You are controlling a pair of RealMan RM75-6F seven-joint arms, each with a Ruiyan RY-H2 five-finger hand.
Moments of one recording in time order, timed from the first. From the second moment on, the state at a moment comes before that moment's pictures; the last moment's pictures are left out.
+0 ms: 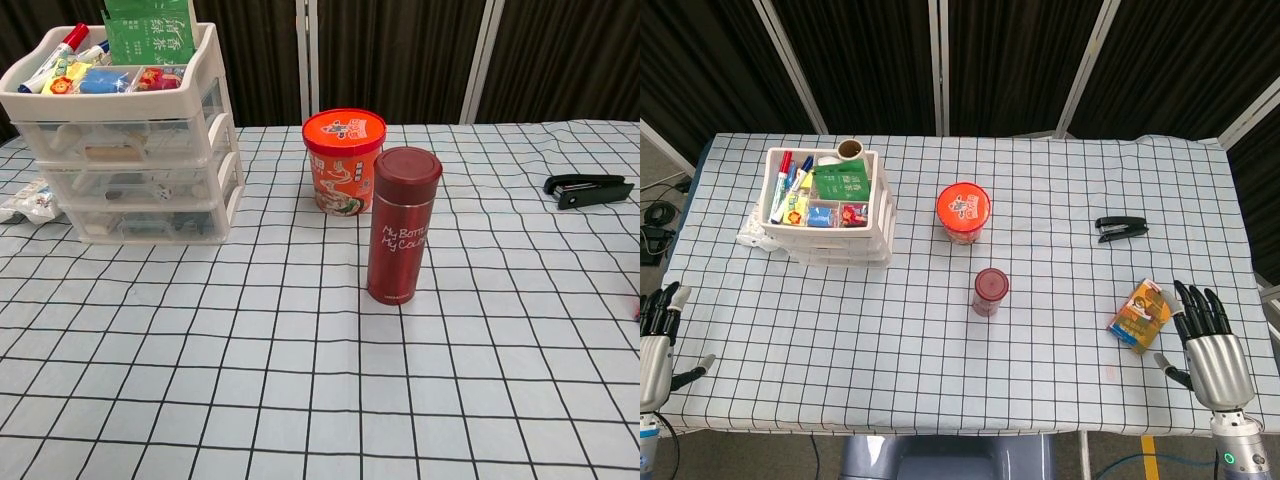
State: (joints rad) left arm -0.01 -1.22 -0.05 -1.67 1.51 1.59 0.21; right arm 0.08 -1.26 0.05 -1.46 -1.67 1.64 -0.06
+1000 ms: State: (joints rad) left arm -0.28 -1.37 -0.18 -1.74 1.22 1.09 -0.15; right arm 0.07 -1.21 0.06 -1.50 -1.64 1.63 0.04
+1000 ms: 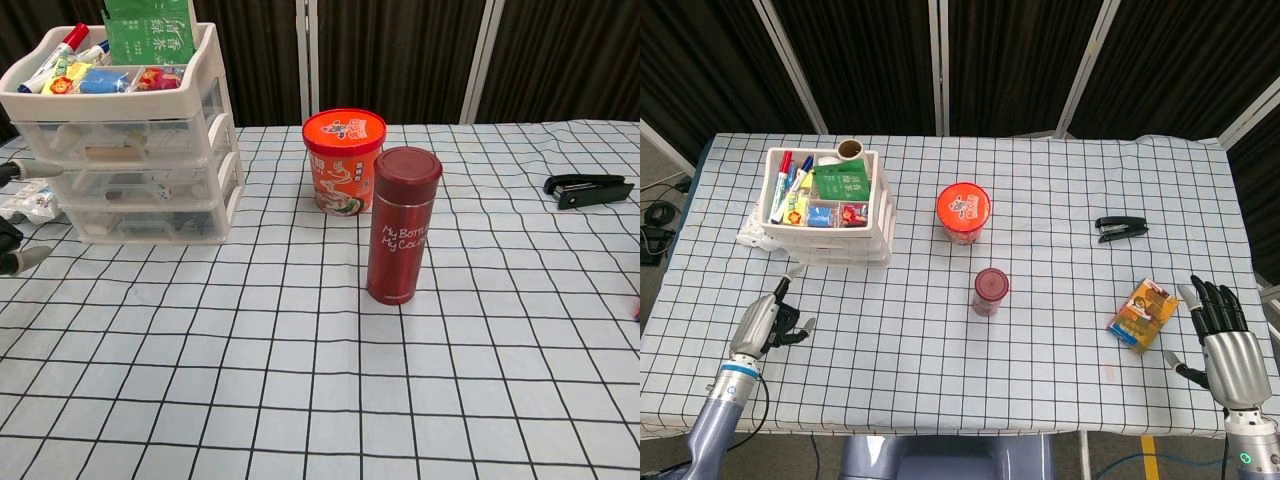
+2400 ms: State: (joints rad) left arm -0.52 -1.41 -0.30 -1.66 0.69 0.65 -0.35; right arm 0.07 -1.19 0.07 -1.51 -1.63 1.63 0.09
